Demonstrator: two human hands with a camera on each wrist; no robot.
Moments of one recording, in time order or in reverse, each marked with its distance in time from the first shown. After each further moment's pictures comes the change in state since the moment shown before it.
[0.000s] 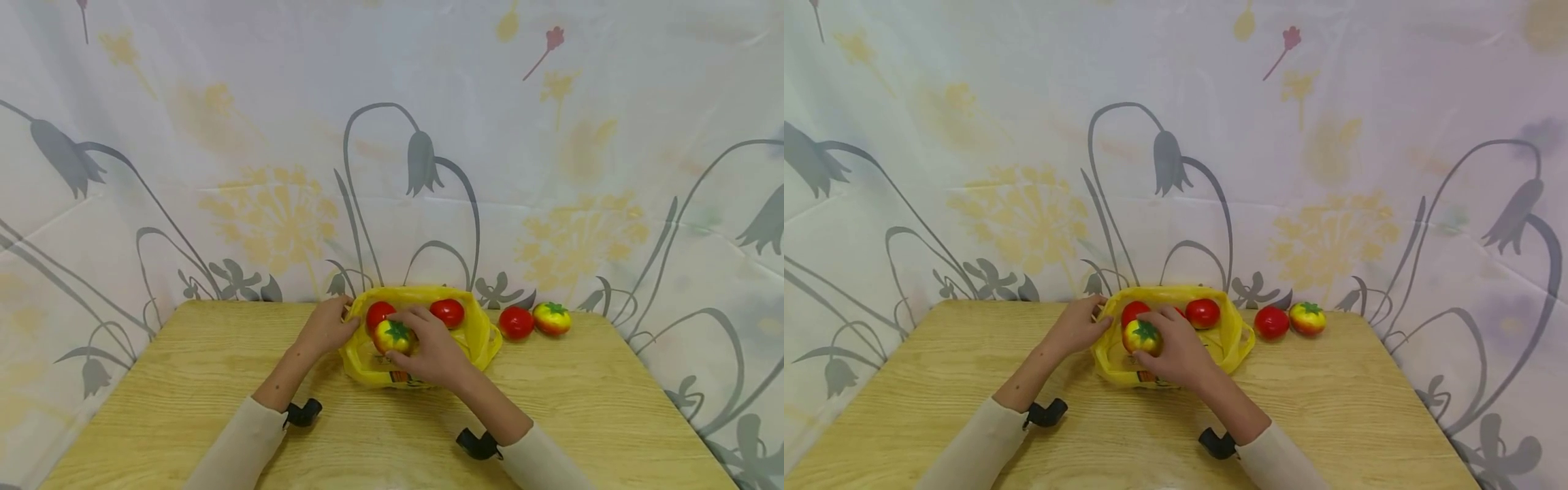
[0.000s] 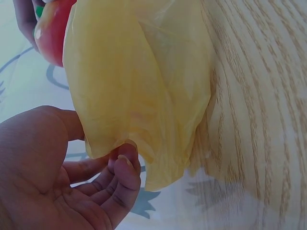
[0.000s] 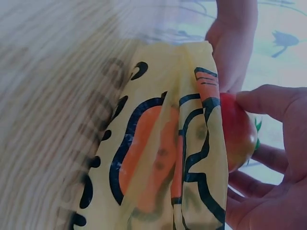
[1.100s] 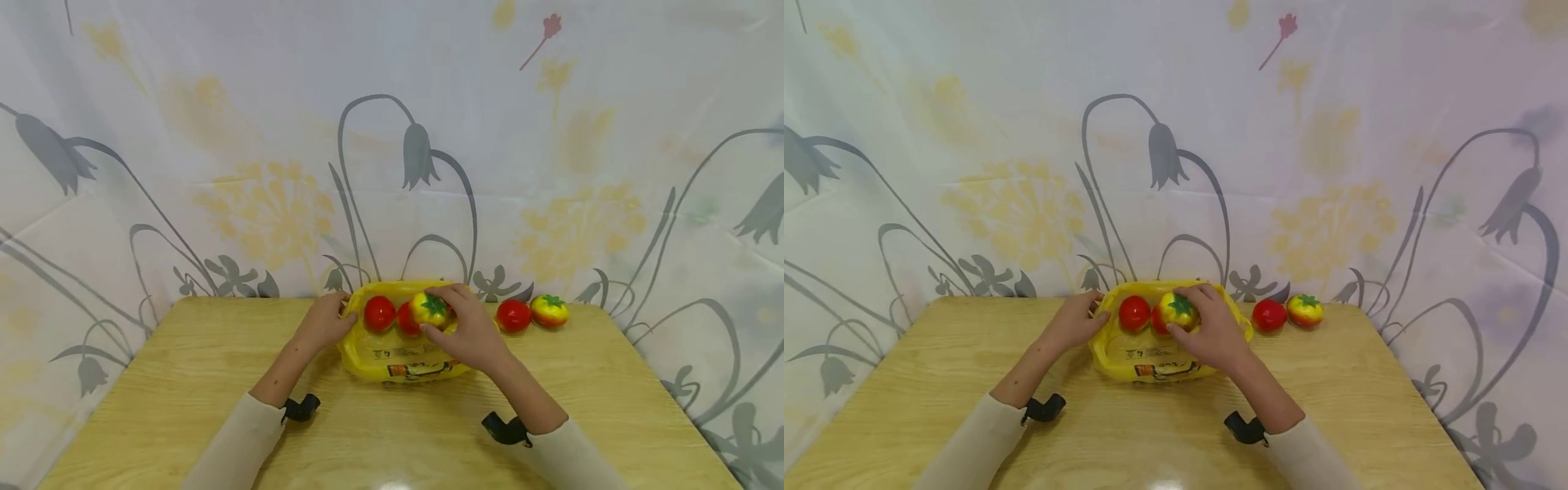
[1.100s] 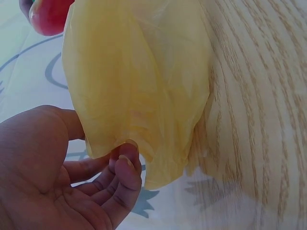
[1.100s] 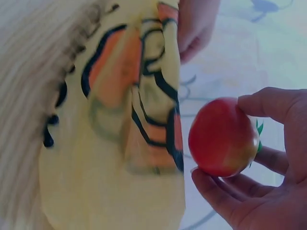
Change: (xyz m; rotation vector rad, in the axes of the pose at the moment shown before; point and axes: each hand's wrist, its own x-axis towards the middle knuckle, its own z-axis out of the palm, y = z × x) left_hand 0.000 0.001 -0.003 -0.006 -0.015 -0.008; right_hand -0.012 0.023 -0.050 -0.024 0.132 -0.002
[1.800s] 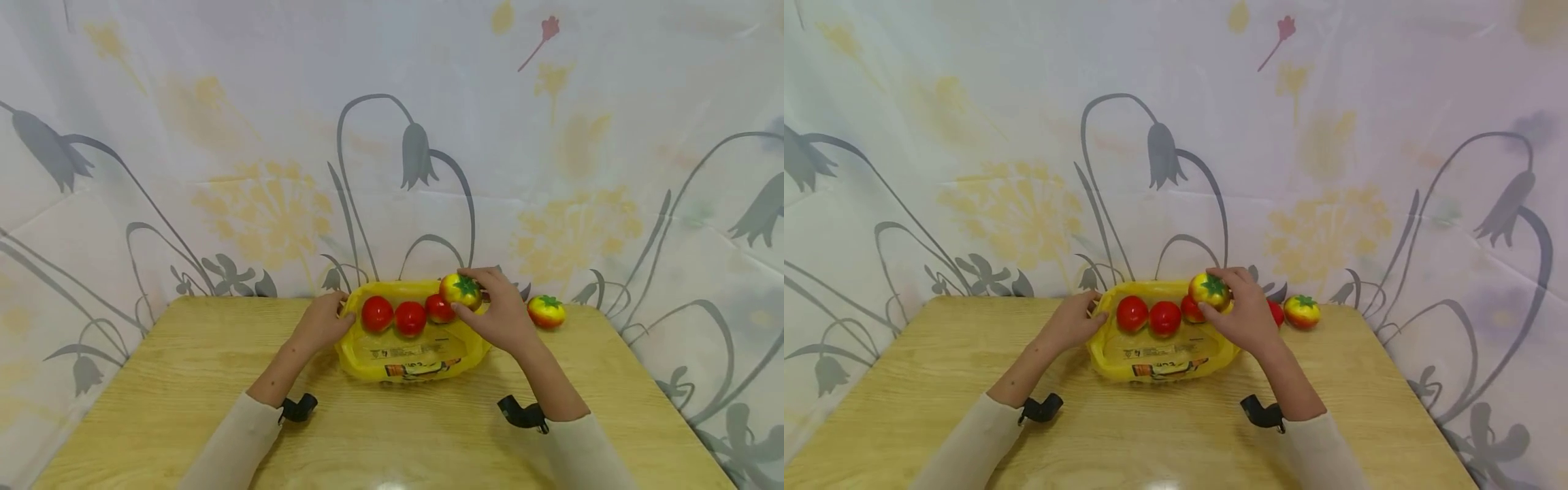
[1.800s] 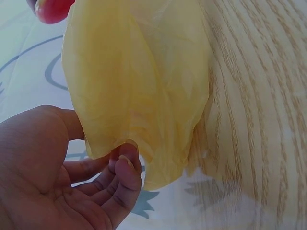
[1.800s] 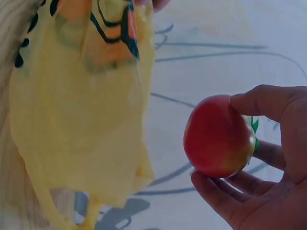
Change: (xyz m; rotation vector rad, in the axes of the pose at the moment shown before) left_hand -0.001 -0.002 0.003 0.013 -0.003 0.000; right_hand 0.002 0.025 -0.044 -0.016 0.066 0.086
